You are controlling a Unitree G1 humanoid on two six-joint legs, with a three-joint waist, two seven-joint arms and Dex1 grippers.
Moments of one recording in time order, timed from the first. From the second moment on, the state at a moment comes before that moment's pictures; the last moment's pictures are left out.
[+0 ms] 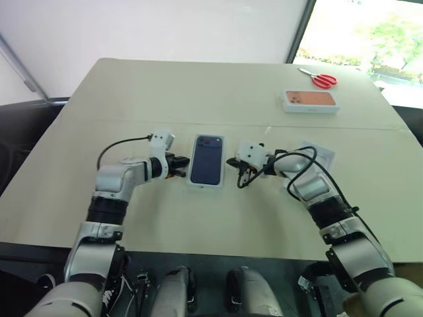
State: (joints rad) left arm -0.69 0.33 -0.03 0.28 -0.38 0.93 -0.57; right arm -0.71 -0.44 0.29 0.43 -0.10 0.07 0.88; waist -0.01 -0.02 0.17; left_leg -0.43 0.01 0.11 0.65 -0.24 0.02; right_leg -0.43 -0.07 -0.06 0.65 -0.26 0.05
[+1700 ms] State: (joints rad) left arm -0.91 -0.02 -0.18 0.64 -0.20 0.72 -0.70; right arm -0.51 -0.78 0.12 0.39 -0.07 0.06 0.98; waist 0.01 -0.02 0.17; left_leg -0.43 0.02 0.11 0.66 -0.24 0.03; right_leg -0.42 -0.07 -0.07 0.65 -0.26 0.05
